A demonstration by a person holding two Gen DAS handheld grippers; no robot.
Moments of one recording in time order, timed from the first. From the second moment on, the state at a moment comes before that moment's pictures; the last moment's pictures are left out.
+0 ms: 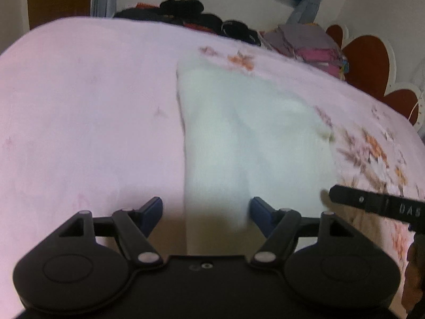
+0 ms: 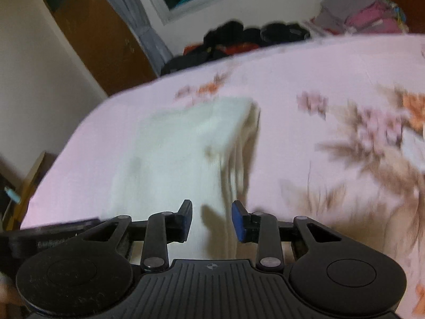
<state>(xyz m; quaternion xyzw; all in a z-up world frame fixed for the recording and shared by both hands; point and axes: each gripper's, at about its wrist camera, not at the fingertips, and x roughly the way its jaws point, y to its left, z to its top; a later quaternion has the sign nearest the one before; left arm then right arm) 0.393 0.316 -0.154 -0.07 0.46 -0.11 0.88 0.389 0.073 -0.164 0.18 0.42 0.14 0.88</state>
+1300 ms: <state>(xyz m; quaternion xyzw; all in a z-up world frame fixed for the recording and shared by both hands) 0.394 0.301 -0.163 -0.04 0.51 -0.07 0.86 0.356 0.107 -0.181 0.12 0.46 0.03 0.88</state>
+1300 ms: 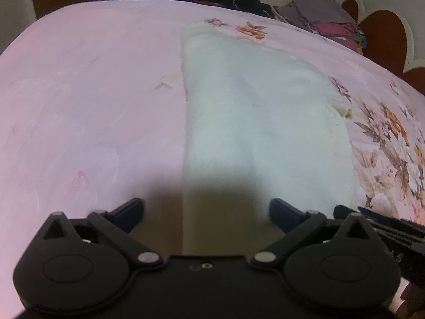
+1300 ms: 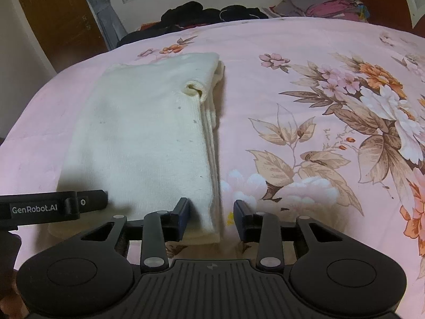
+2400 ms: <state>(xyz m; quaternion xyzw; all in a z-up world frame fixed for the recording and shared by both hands) 0.274 0.306 -0.063 0.00 0.42 -0.03 0.91 0.256 0.098 -0.099 0.10 0.38 0.09 0.91</state>
